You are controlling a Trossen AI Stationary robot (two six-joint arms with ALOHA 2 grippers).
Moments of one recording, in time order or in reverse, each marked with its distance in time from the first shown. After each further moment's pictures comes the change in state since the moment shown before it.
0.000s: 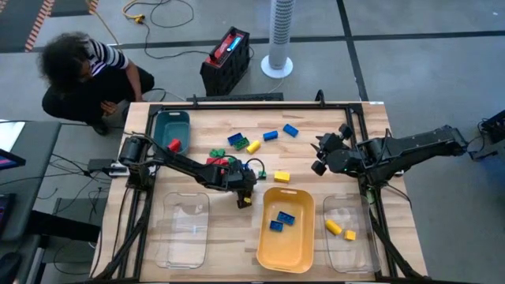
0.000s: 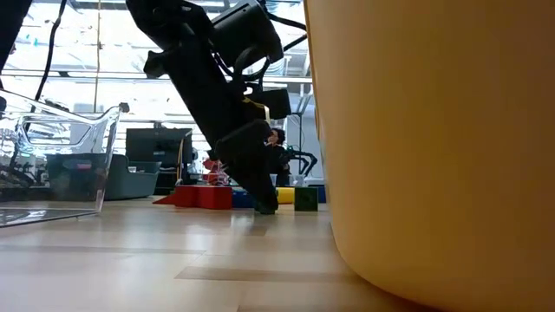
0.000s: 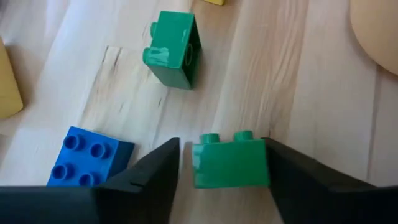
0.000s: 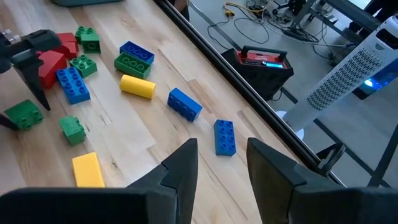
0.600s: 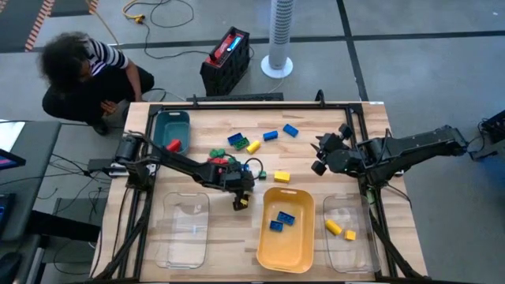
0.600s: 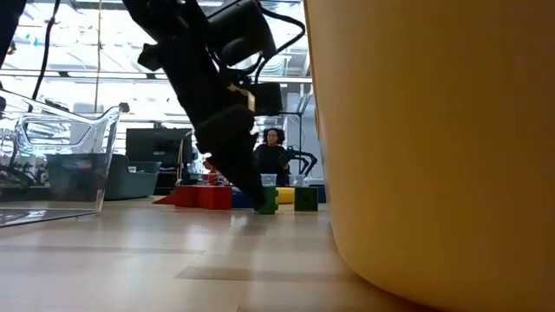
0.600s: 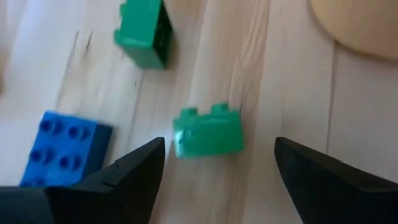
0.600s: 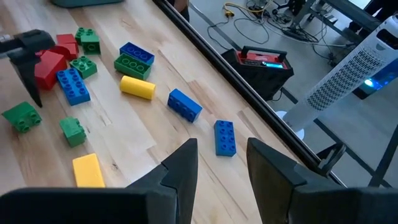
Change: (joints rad) left arm 0.001 -0.038 -0.014 -0.047 0.106 0.024; right arm -0.001 0.000 0.000 0.003 0.000 0.002
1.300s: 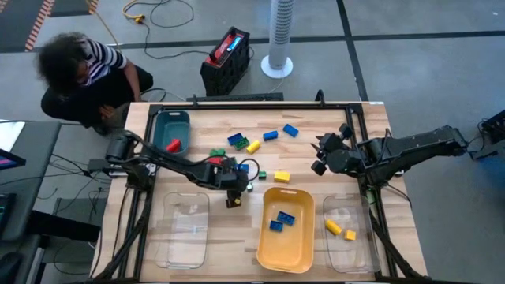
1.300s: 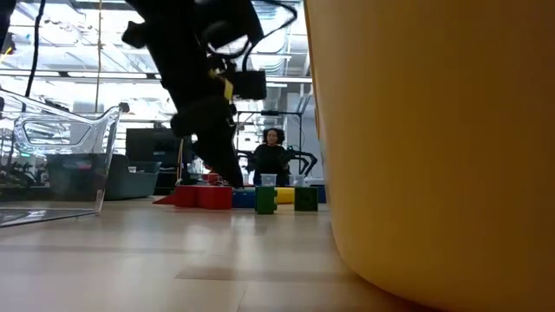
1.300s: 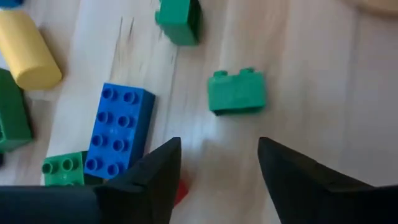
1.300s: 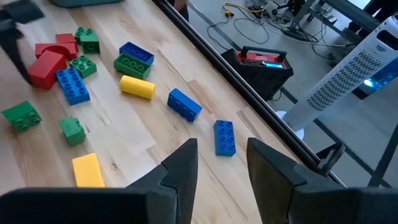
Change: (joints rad) left arm -0.015 -0.089 -0.007 -0.161 -0.109 0.036; right arm 0.001 0.000 0.000 -0.002 0.002 0.001
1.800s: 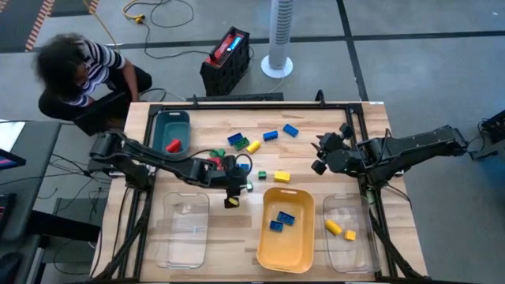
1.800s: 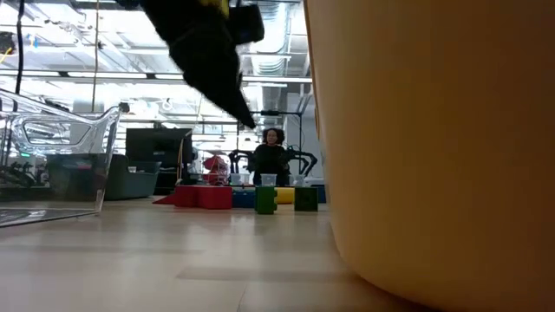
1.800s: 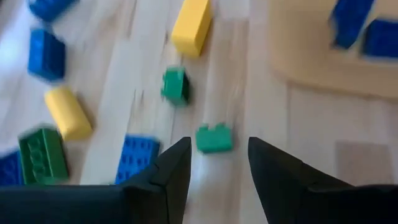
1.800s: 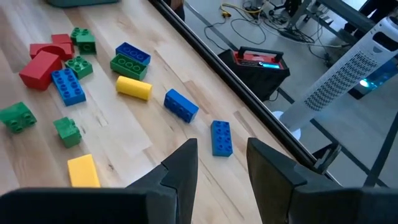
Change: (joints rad) left arm -0.039 -0.151 0.023 -0.004 0.000 0.048; right arm -0.002 0.000 0.000 -0.003 0.012 0.000
